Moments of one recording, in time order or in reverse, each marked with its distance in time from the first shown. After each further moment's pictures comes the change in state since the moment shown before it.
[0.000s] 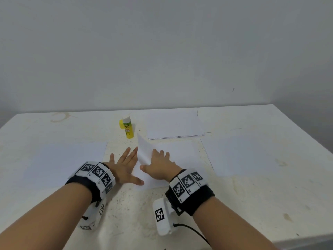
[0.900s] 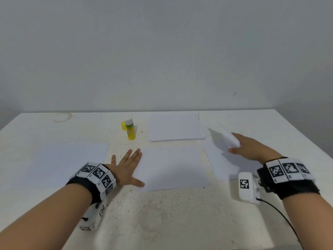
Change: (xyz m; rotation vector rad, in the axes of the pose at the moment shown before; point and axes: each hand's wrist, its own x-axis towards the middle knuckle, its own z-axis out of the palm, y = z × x) left_hand -0.004 0.000 0.001 -0.005 -0.003 0.022; right_hand -0.049 0.177 -0.139 0.008 0.301 0.193
